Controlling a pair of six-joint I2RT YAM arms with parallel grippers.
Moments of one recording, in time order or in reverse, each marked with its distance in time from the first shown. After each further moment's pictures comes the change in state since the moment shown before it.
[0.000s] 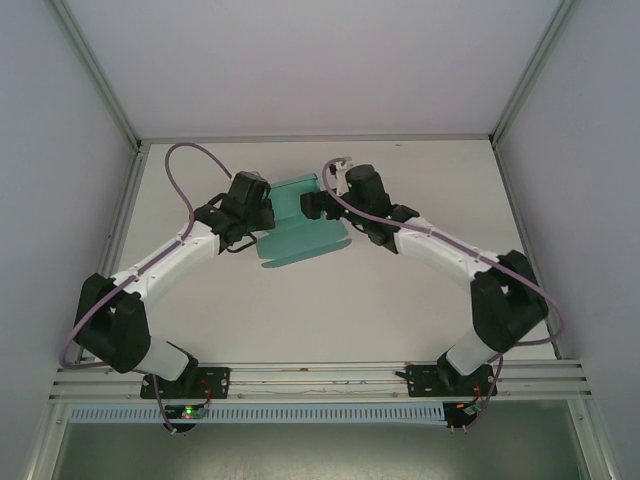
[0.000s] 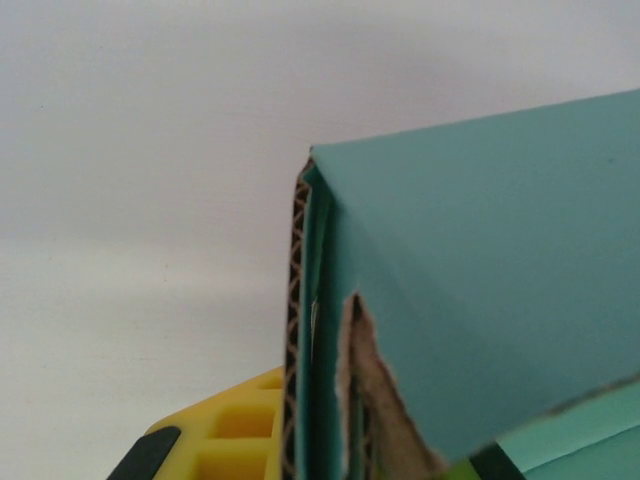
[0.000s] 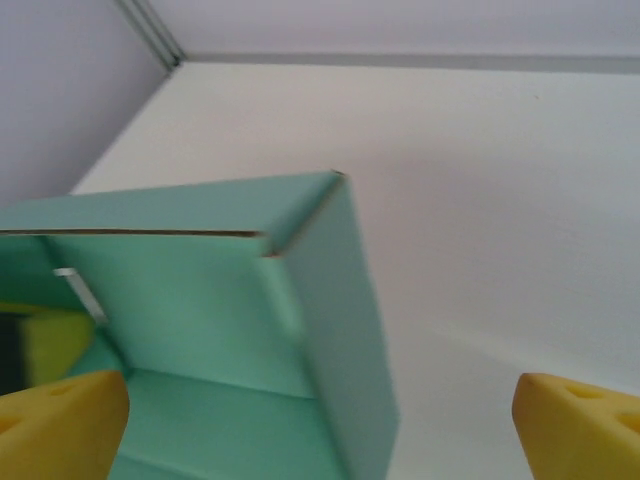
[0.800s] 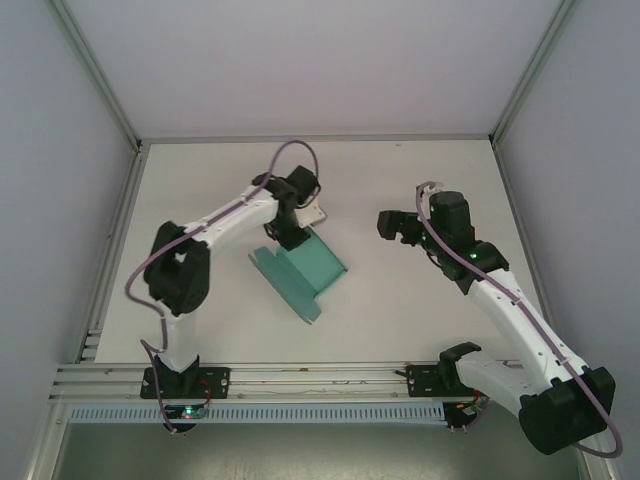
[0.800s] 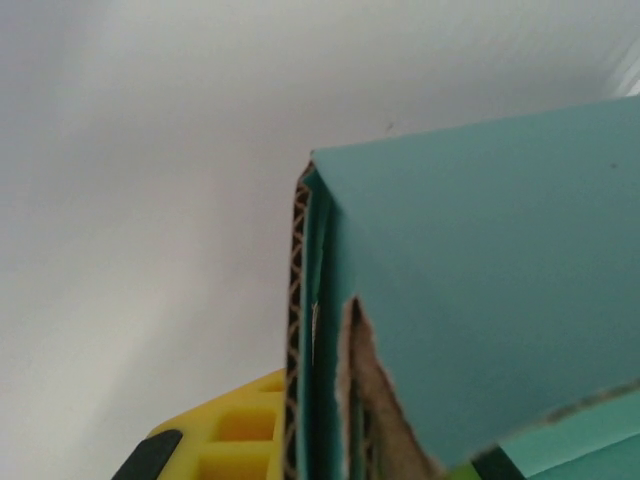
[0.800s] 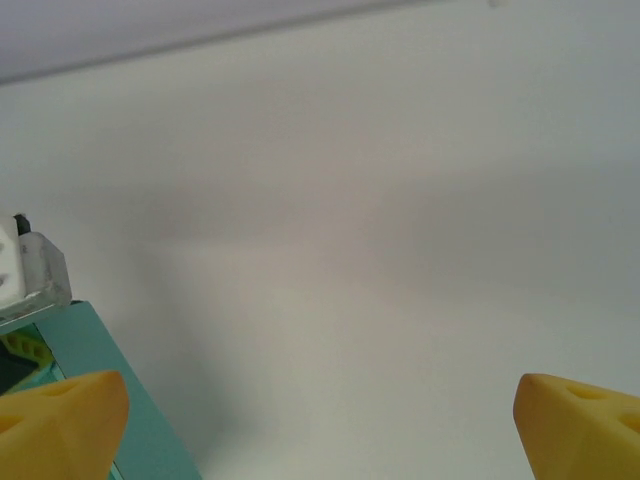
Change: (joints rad) left arm -0.138 0.517 0.525 -0.600 0.164 0.871; right arm -0.288 -0.555 -0.257 -0.467 0.060 0.005
